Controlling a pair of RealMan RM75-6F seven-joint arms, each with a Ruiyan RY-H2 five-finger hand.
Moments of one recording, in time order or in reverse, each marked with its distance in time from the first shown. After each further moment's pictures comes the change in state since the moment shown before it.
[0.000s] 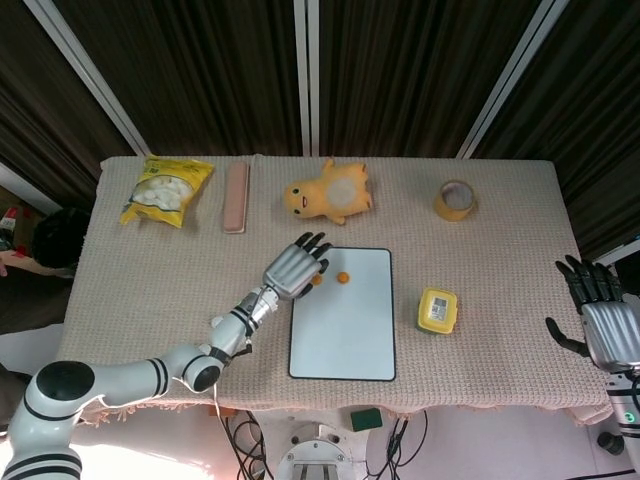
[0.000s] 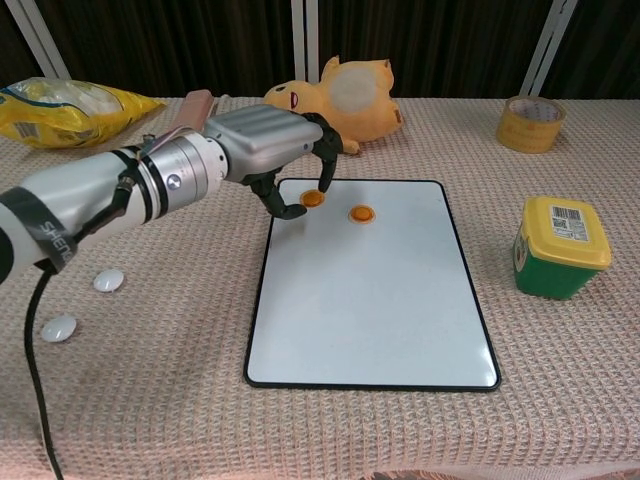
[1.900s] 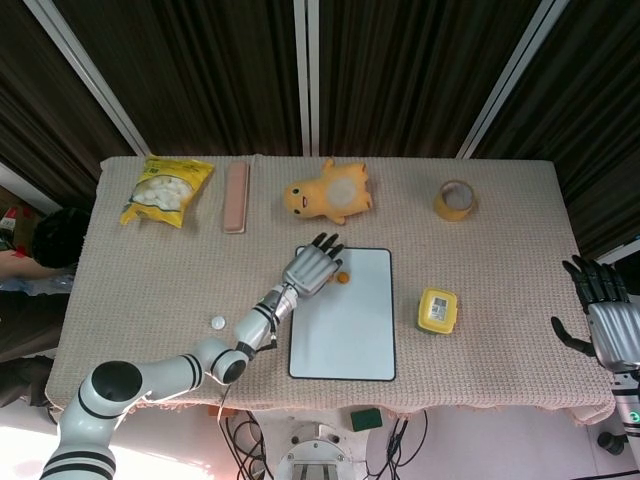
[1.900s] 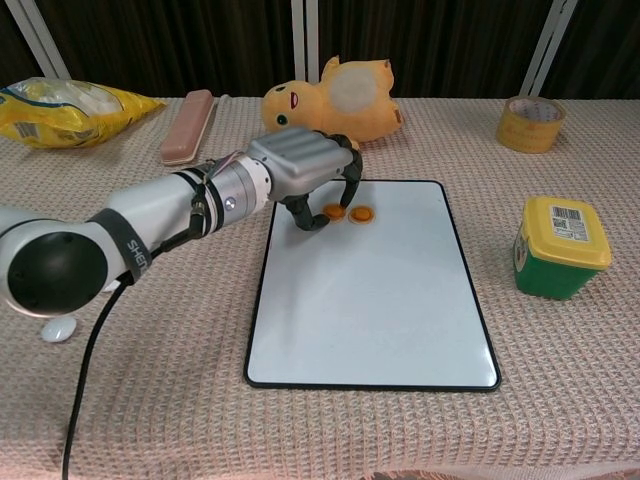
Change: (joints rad) left arm -0.103 -0.157 0.019 0.243 -0.040 -0.035 0.004; right arm -0.004 -0.009 0.004 0.030 0.010 -0.006 0.029
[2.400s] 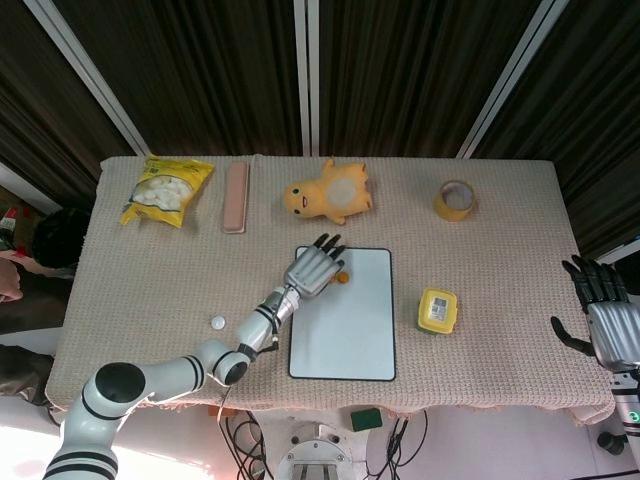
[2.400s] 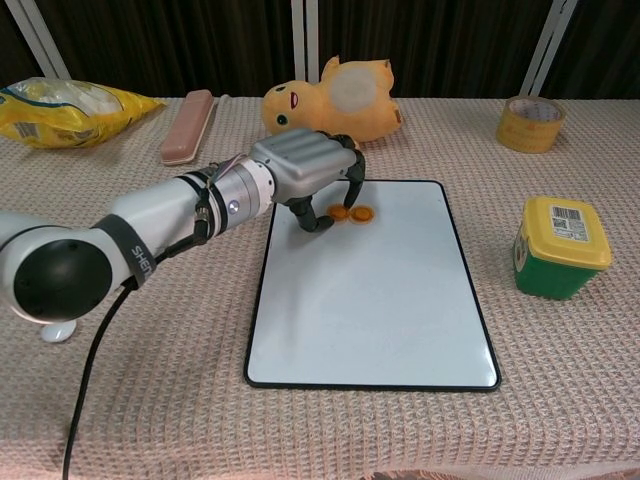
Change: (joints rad) left arm -0.002 -0.016 0.003 0.017 0.011 0.015 -0.009; right arm 0.000 0.001 0.001 0.002 0.004 -0.002 0.002
